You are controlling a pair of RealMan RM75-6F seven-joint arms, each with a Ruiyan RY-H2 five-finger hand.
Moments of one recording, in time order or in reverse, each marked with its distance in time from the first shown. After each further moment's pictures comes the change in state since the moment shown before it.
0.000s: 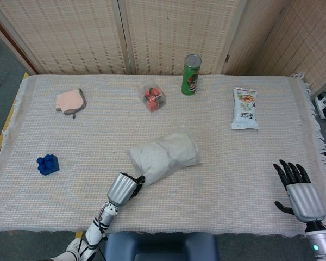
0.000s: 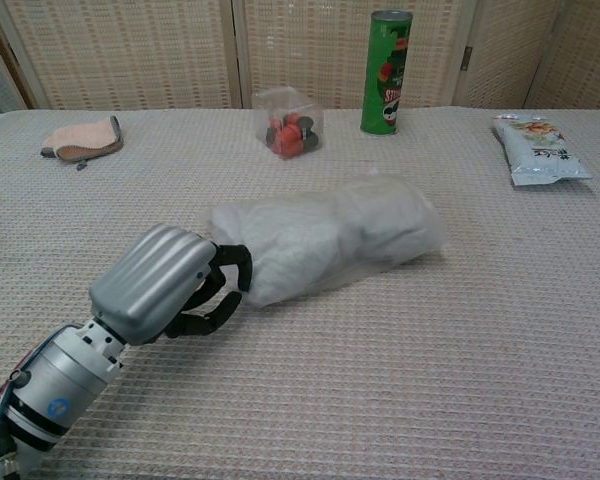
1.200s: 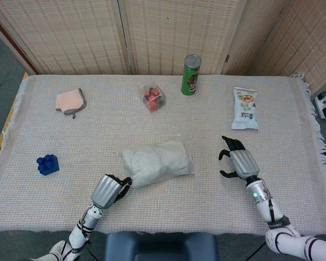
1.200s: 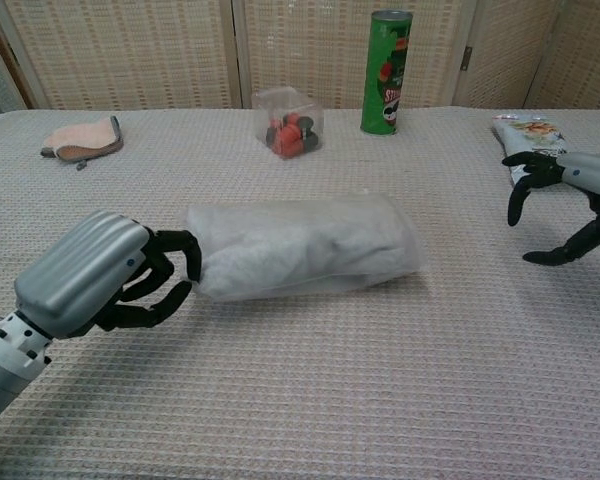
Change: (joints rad) left arm 0.052 0.179 0.060 -0.177 0.008 0.088 -0.037; right arm 0.397 -0.387 0.208 0.284 0.258 -0.443 0.139
